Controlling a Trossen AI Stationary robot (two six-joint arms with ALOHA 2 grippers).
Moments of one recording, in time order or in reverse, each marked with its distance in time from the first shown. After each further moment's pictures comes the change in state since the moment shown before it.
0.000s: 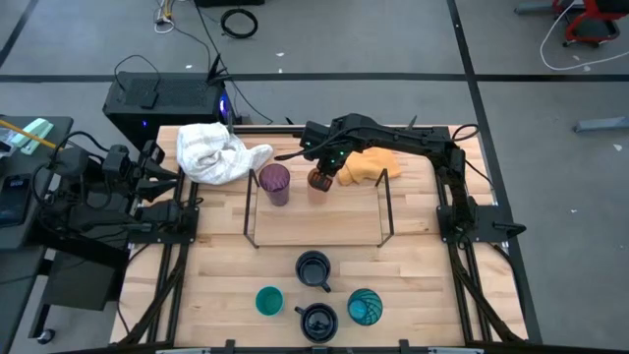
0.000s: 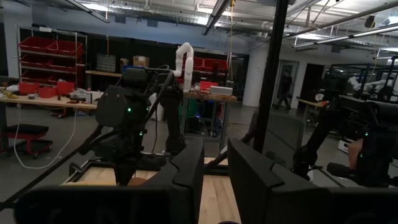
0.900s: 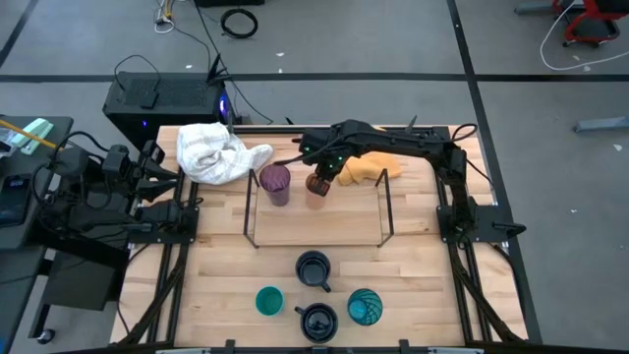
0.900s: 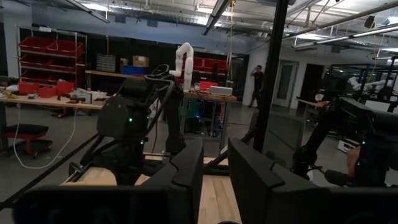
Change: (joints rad) left arm 0.000 0.000 0.000 0.000 0.000 -0.001; right arm 0.003 -0.002 -0.095 0.090 -0.015 0.029
